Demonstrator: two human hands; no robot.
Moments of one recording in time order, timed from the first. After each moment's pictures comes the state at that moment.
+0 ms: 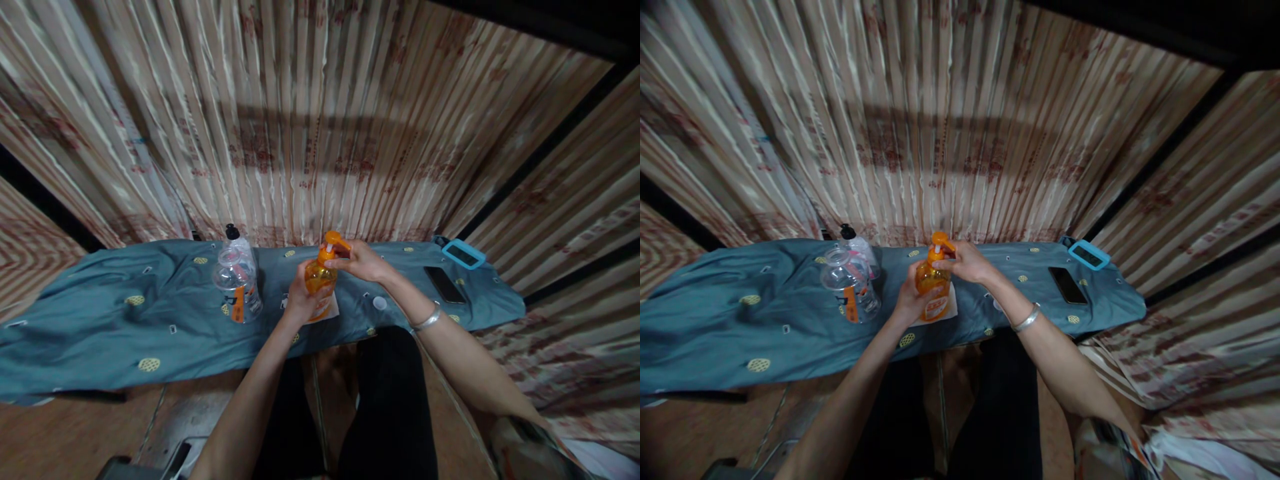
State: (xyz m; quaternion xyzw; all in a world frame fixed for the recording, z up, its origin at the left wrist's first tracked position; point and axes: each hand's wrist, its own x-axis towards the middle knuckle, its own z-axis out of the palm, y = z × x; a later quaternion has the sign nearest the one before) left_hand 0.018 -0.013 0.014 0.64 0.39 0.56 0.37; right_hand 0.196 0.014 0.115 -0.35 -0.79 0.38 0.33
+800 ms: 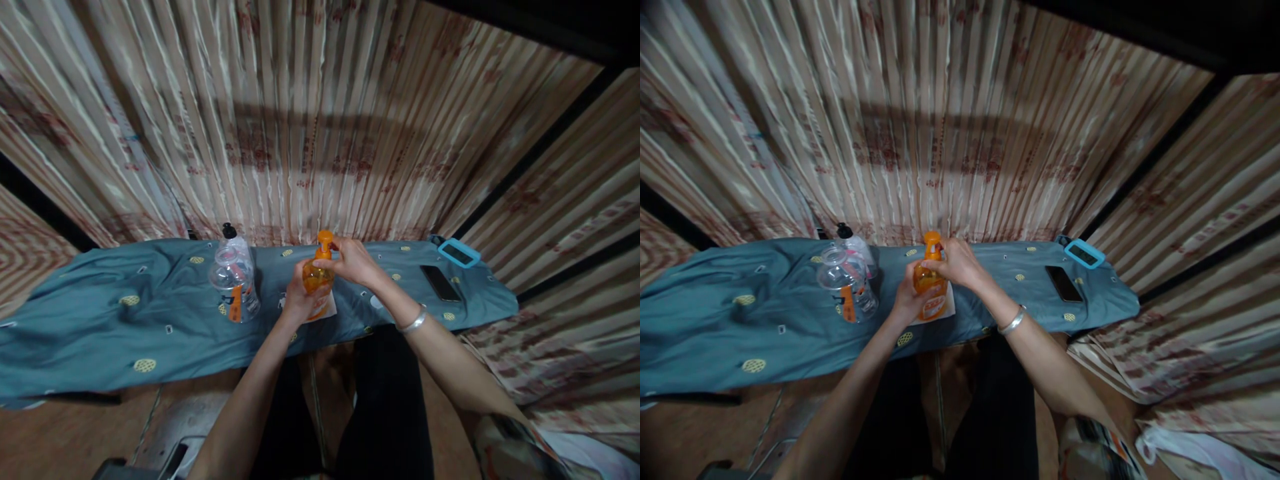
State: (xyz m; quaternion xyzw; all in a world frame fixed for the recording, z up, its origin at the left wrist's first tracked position) left_hand 0.021 -0.014 0.011 0.62 0.39 0.57 0.37; right_hand 0.173 -0.007 0.135 -0.53 -0.81 0.11 0.24
